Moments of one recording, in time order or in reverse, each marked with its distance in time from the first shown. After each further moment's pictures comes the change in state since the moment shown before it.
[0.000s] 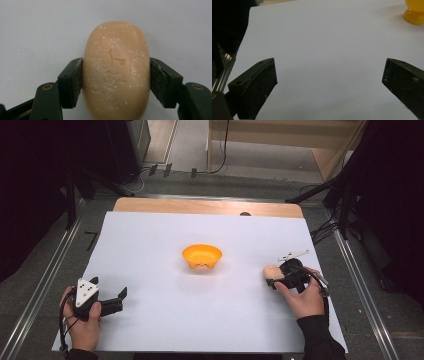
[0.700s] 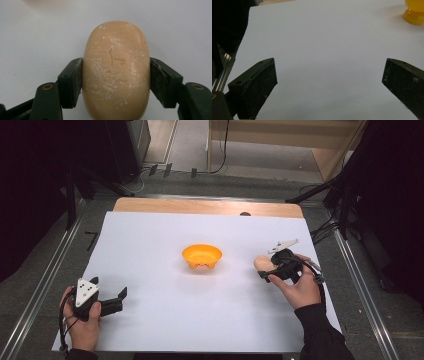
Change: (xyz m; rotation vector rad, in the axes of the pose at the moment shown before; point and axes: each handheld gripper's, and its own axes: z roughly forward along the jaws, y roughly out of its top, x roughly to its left) left arm 0.000 0.000 0.000 0.001 -0.003 -0.003; right arm 0.016 0.038 -0.010 -0.033 0.036 -0.194
